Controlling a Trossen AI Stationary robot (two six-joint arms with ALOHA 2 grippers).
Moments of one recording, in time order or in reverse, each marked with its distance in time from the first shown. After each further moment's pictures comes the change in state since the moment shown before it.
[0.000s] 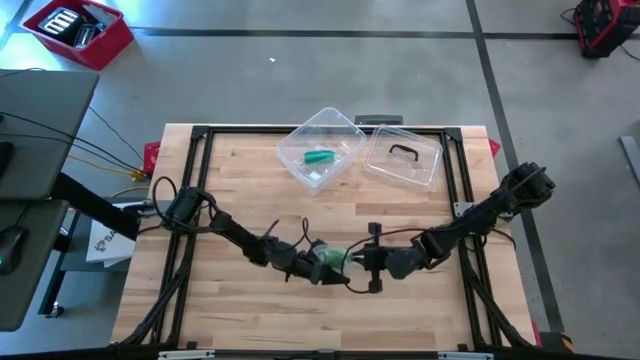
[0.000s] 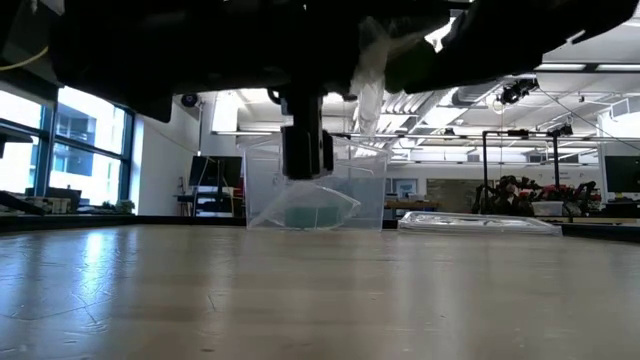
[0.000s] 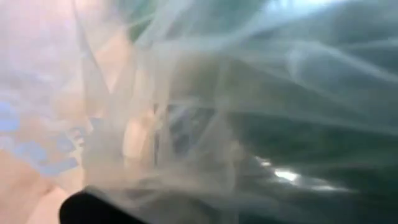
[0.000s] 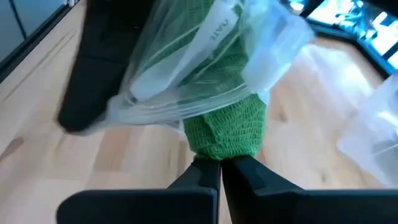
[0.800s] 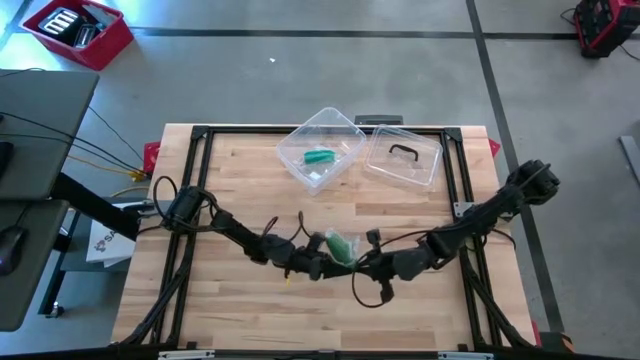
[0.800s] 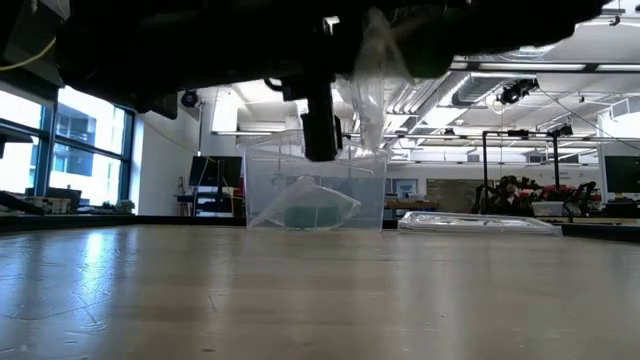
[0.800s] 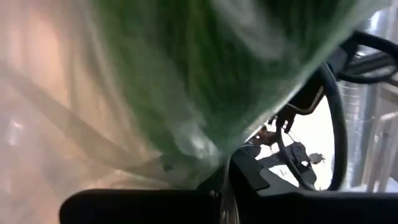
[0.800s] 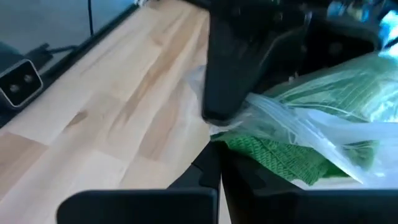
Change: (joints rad) left arm 0.014 0.000 -0.001 0.097 -0.062 0.102; right arm 0.025 -0.054 0.002 -0.026 -0.141 -0.178
